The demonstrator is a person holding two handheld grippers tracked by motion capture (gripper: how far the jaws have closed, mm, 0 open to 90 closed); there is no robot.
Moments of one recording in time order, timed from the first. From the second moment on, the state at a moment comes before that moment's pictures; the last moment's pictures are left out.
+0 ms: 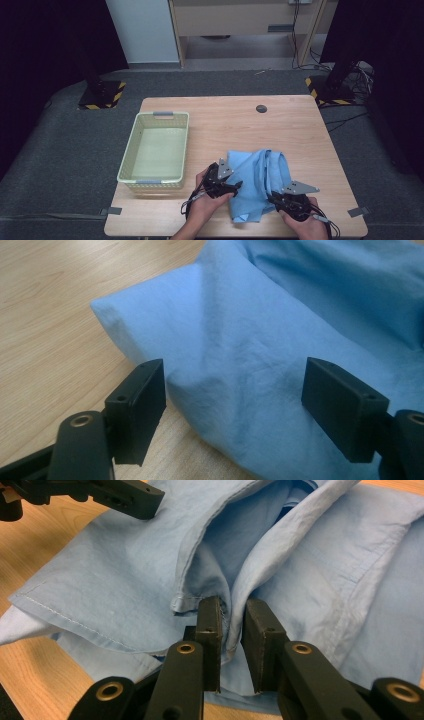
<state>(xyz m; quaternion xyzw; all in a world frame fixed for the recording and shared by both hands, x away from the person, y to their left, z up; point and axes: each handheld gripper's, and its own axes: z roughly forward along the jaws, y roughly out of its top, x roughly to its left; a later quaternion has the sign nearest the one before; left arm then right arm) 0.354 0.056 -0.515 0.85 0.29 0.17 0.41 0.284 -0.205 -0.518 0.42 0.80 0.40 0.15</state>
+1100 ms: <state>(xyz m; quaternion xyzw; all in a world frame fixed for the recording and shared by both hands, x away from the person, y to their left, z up) 0.355 0.059 -0.514 0.84 0.30 0.17 0.41 0.278 -0.224 -0.503 0.44 0.78 0.42 0.15</state>
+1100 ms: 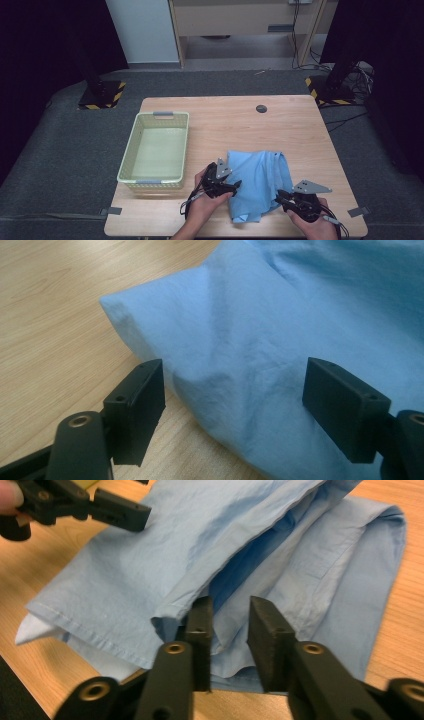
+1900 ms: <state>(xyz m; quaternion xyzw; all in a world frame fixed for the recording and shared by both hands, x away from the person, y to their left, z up) 0.355 0.061 -0.510 0.84 0.30 0.18 0.41 0.280 -0.222 -0.482 0.43 0.75 0.47 0.16</state>
